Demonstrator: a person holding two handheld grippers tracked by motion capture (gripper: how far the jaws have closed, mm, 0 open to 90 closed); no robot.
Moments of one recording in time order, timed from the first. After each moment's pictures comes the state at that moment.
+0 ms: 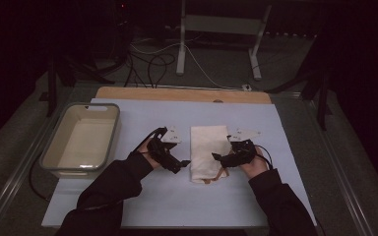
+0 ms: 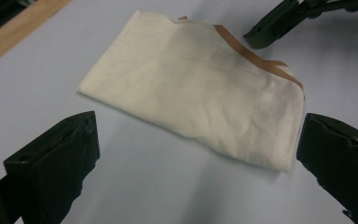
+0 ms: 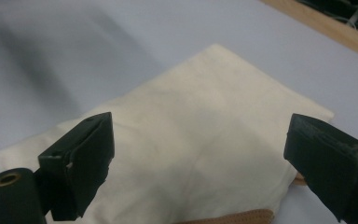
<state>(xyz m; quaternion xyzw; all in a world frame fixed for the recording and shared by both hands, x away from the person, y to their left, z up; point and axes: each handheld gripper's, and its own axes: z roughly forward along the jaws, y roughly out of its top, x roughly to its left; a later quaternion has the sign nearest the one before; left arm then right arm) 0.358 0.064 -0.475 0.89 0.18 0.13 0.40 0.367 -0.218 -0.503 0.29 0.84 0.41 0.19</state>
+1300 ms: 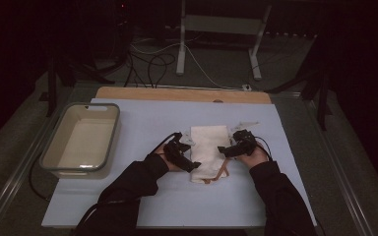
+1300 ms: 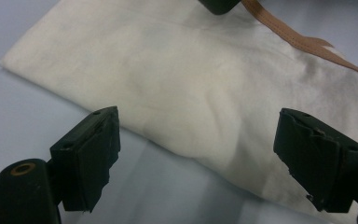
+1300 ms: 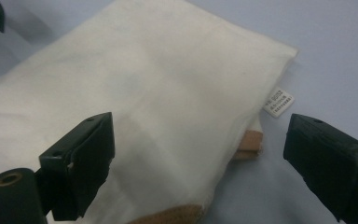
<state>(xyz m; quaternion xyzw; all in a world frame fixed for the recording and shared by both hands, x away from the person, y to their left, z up) 0.385 0.028 -0.527 0.90 0.20 0.09 0.37 0.418 -0.238 -0.533 0.38 0.84 0.35 0.16</state>
